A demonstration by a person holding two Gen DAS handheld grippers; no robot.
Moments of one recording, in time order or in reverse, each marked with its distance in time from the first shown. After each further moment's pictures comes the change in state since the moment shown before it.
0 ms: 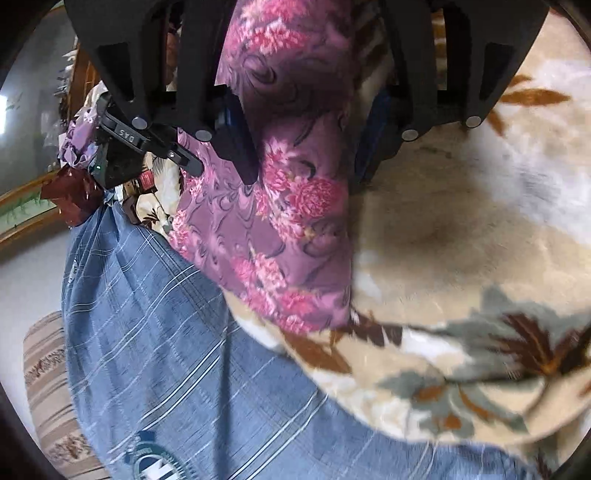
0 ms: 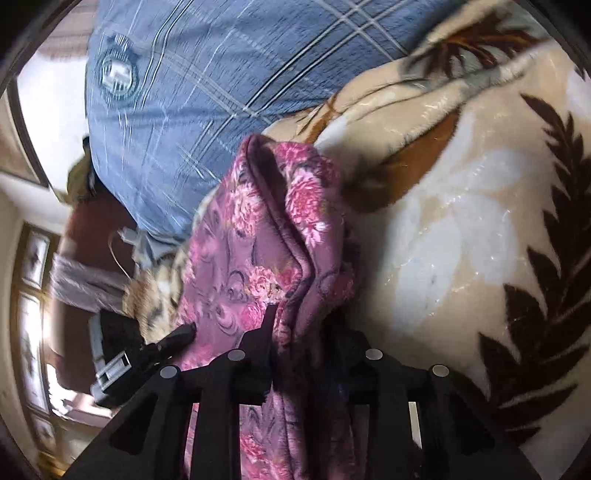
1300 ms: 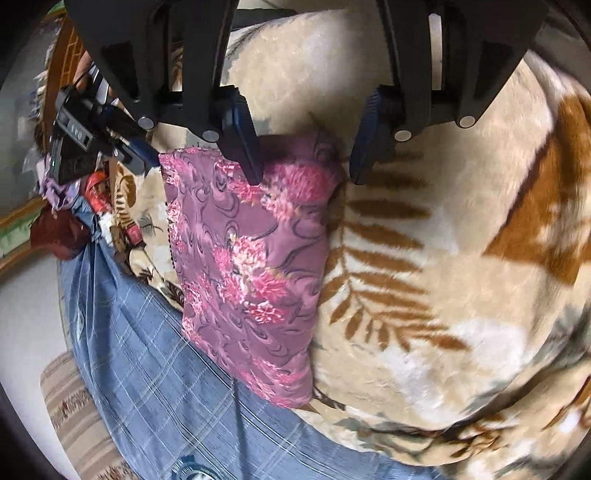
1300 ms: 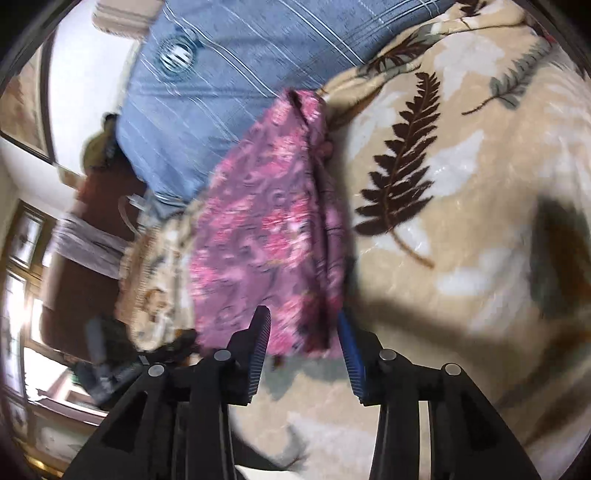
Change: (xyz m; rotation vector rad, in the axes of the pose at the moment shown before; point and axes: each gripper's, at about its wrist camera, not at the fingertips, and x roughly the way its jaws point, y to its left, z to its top) left arm -0.068 0.004 -0.153 -0.005 -0.063 0.091; right arm -0.102 0.015 -0.151 -0.069 -0.089 -0.052
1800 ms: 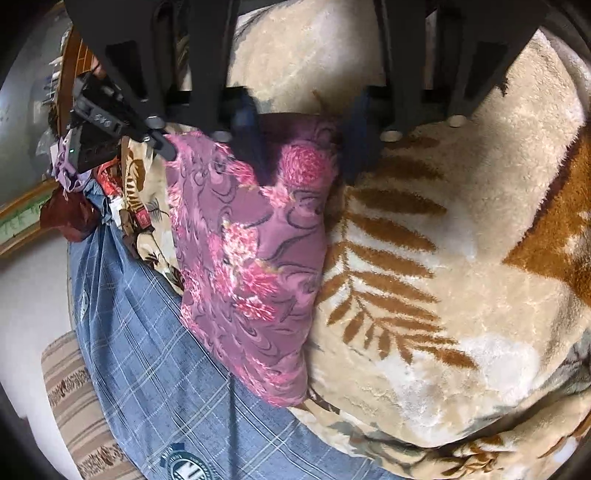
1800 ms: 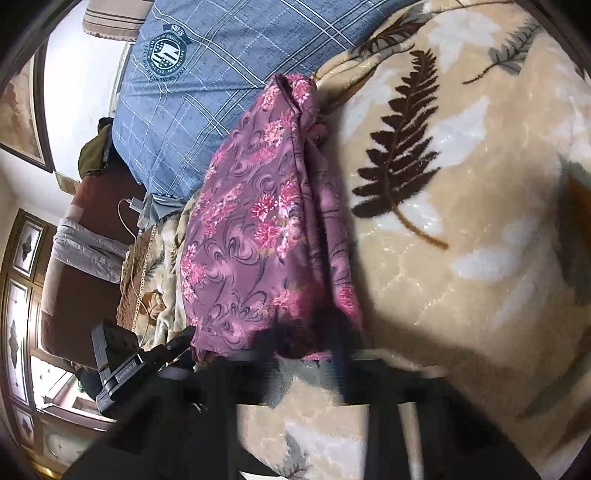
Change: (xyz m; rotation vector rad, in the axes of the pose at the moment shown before) left arm 0.015 0.009 0.000 -0.032 -0.027 -0.056; right arm 0.026 -0.009 -0.003 0.031 0.018 -0.011
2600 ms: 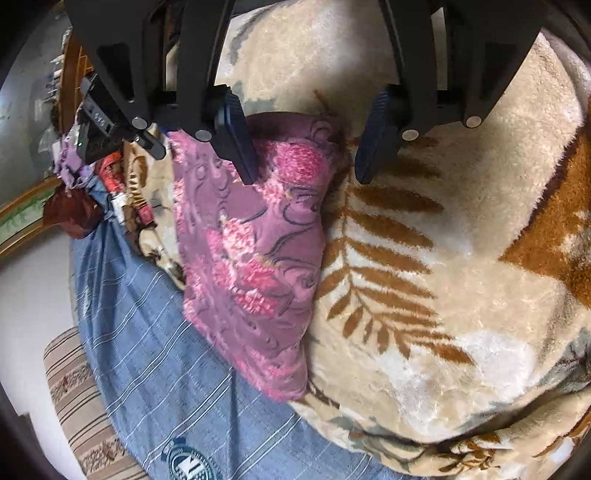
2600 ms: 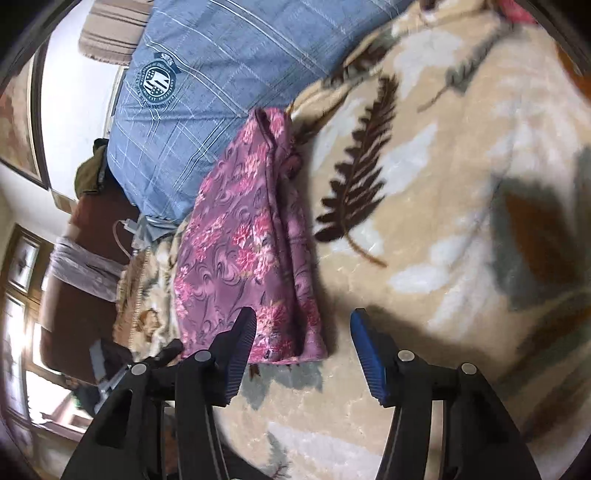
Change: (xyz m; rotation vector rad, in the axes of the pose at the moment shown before) left arm 0.003 0.002 0.006 -0.003 -0.006 -0.011; right arm -0.023 -0.023 0.004 0.045 -0.059 -0.007
